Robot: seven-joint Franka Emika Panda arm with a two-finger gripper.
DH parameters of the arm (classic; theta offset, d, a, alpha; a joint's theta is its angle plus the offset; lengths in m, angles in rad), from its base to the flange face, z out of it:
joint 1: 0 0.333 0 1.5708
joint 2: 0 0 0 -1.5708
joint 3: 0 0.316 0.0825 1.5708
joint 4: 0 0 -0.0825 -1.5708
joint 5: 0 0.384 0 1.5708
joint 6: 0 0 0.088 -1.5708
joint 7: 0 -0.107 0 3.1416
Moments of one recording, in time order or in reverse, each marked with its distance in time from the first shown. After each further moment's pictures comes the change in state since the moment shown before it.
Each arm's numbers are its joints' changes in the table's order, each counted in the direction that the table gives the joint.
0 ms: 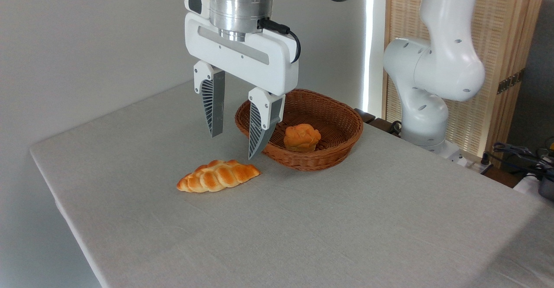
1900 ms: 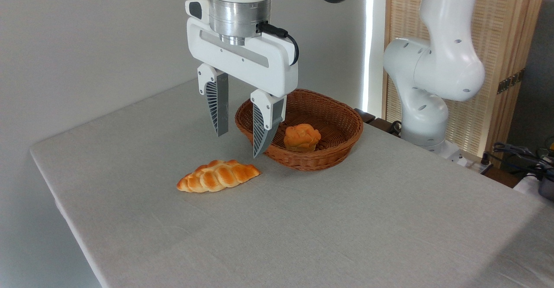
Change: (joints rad) arm -0.002 -0.004 -0.010 0.000 -0.001 -0.050 -0.001
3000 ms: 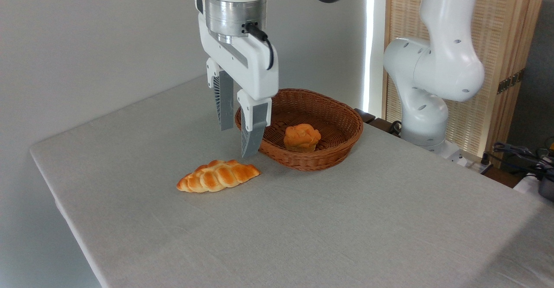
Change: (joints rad) arm -0.022 0.000 -0.005 -0.004 -0.001 -0.003 -0.353
